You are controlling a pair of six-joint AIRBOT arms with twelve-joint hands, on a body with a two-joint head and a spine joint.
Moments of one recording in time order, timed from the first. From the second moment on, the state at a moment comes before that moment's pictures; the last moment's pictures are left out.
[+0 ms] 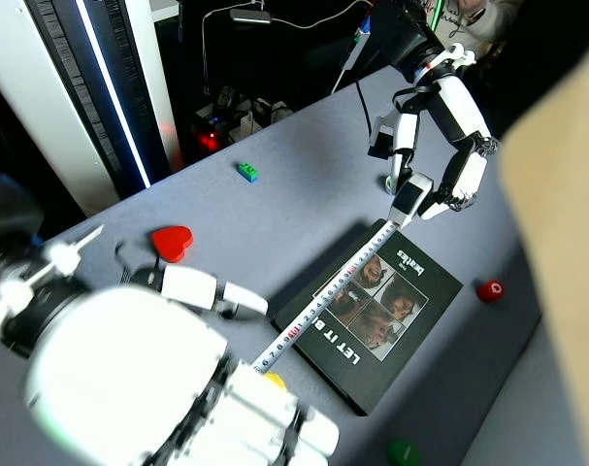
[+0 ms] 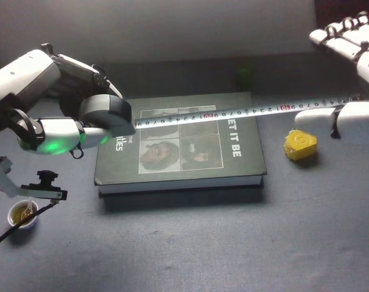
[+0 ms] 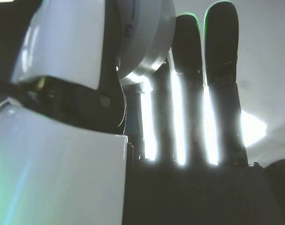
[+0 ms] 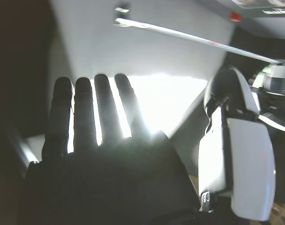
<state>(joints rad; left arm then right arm) 0.79 -0.84 0.92 -0.55 -0.76 0.75 -0.42 -0.83 0.80 0.97 0.60 -2.01</state>
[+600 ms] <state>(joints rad) 0.81 -0.84 1.00 -0.52 -0.71 0.60 -0.43 -0.83 0.60 0.96 0.74 -1.92</state>
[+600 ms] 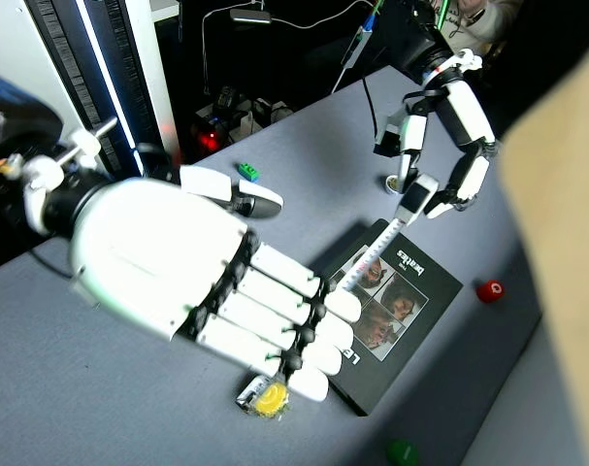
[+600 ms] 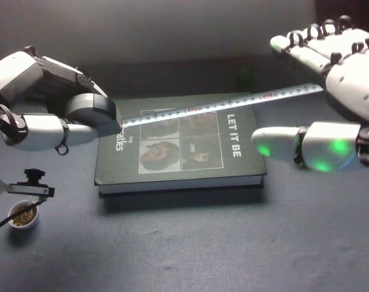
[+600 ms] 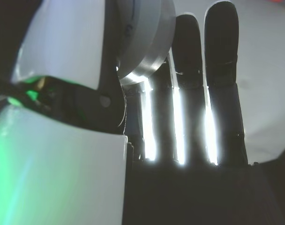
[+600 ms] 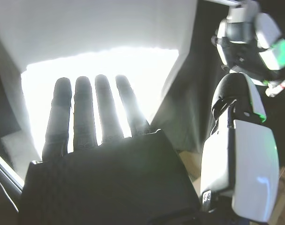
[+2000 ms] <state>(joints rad) 0.95 -0.93 1.27 -0.35 -0.71 0.43 -0.45 -0.86 0.54 0.92 0.84 -1.90</state>
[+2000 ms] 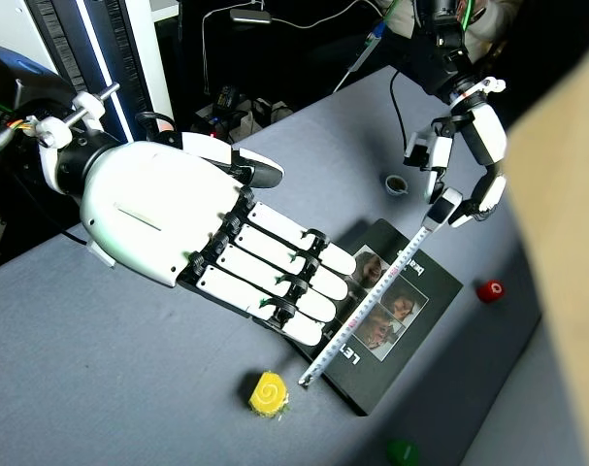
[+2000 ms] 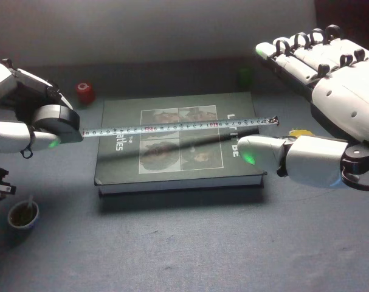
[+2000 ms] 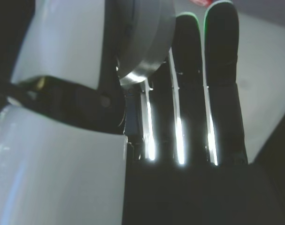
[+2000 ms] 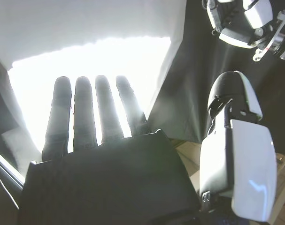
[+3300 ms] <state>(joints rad) 1.04 -1.01 1.44 -0.23 -0.80 0.27 -0.47 -0.86 0.54 0.91 0.83 -1.90</state>
